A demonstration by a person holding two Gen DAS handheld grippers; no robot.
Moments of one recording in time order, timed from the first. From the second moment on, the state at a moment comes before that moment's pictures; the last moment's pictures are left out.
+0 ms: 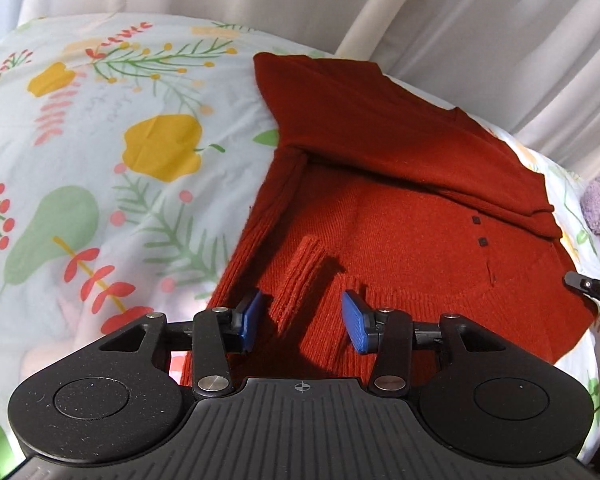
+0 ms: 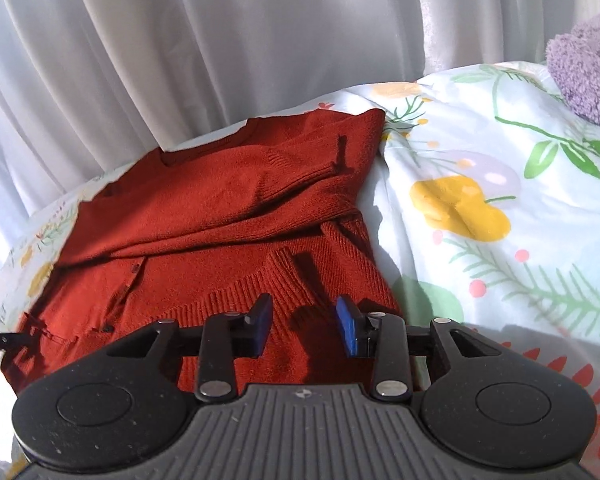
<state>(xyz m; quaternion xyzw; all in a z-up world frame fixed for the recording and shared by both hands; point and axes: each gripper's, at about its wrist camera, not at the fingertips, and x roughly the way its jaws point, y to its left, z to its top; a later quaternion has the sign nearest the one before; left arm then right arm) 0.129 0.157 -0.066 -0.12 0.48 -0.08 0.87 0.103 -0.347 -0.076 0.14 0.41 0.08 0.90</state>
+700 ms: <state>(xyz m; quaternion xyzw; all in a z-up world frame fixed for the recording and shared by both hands) 0.134 0.154 -0.038 -0.12 0.44 -0.03 0.89 0.113 -0.317 -0.066 0.05 0.42 0.13 0.90</state>
